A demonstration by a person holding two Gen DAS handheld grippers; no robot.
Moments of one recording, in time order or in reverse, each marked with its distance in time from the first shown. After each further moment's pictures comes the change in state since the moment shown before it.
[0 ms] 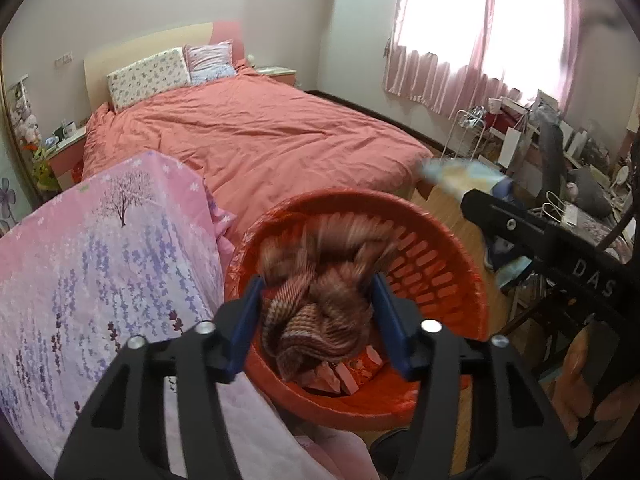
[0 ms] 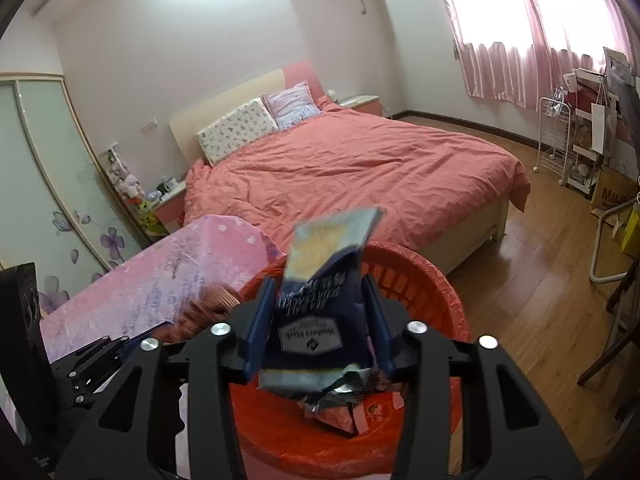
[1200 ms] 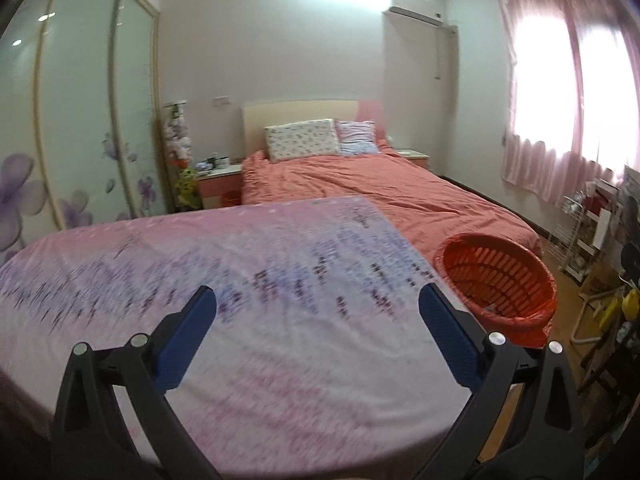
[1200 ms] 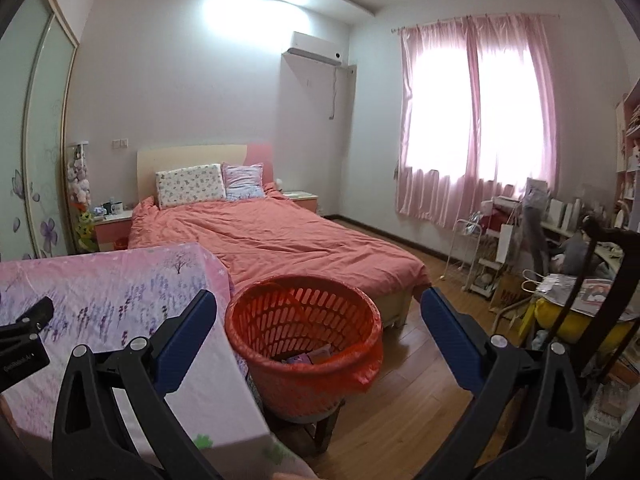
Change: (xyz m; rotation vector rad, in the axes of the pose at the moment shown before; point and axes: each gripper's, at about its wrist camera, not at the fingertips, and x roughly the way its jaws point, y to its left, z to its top) left arm -0.264 0.093 -0.157 -0.199 -0.328 0.467; right arm -0.188 0.122 -0.109 -0.253 -0.393 -0.357
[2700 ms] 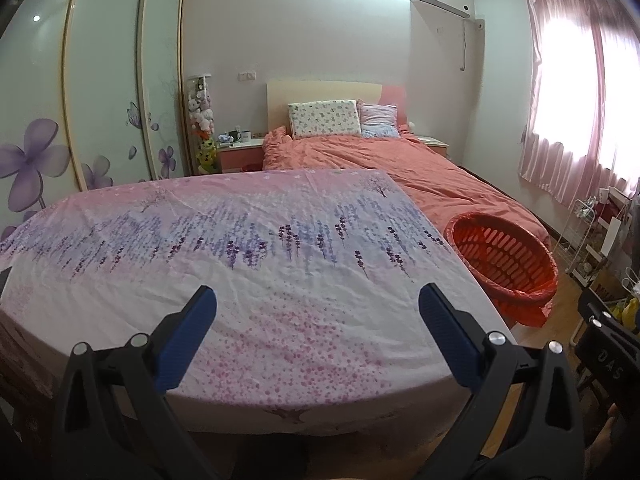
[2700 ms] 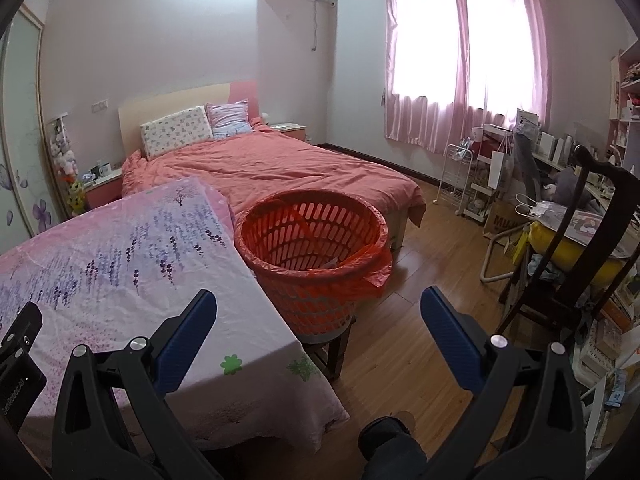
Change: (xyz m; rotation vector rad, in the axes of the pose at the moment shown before) left arm -0.033 0.005 -0.031 -0.058 0.073 0.053; right arm -0.001 0.017 -0.030 0.077 0.283 -0.033
